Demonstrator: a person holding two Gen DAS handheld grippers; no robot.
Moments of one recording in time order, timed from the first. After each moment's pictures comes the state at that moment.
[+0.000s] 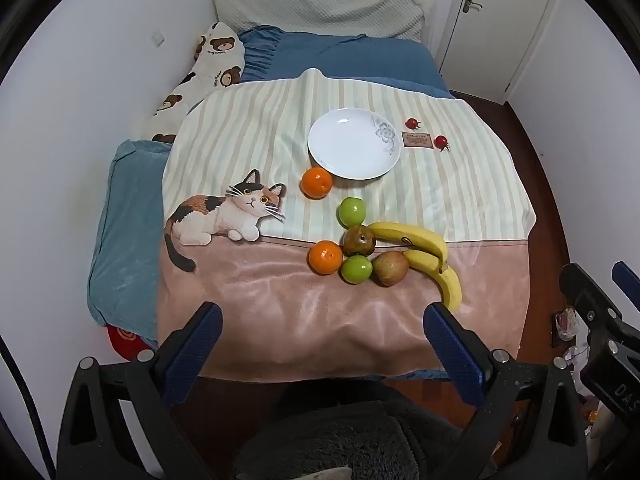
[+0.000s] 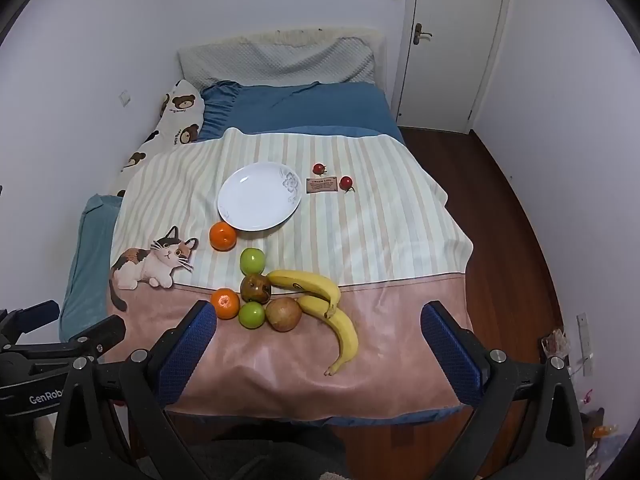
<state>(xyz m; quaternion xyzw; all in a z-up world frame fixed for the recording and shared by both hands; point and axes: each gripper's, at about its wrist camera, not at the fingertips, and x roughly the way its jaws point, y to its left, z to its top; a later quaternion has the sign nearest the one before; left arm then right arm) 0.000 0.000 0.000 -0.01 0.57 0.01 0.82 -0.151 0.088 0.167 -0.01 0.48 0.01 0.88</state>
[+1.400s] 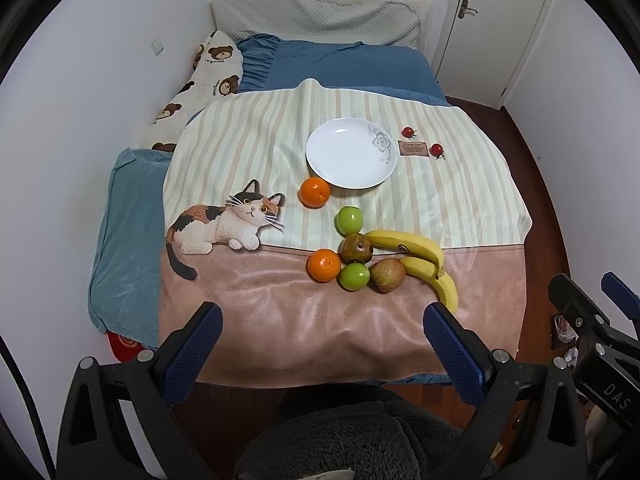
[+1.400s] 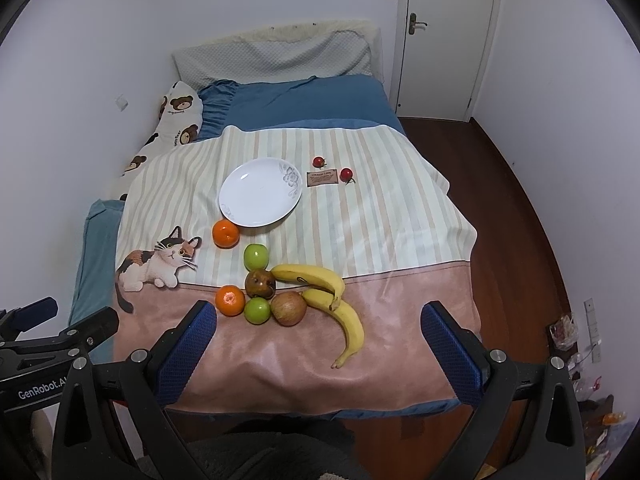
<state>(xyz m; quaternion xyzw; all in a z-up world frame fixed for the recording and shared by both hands) 0.004 0.001 0.009 0.00 0.56 0.00 0.83 -0.156 0.091 0.166 0.01 0.49 0.01 0.87</state>
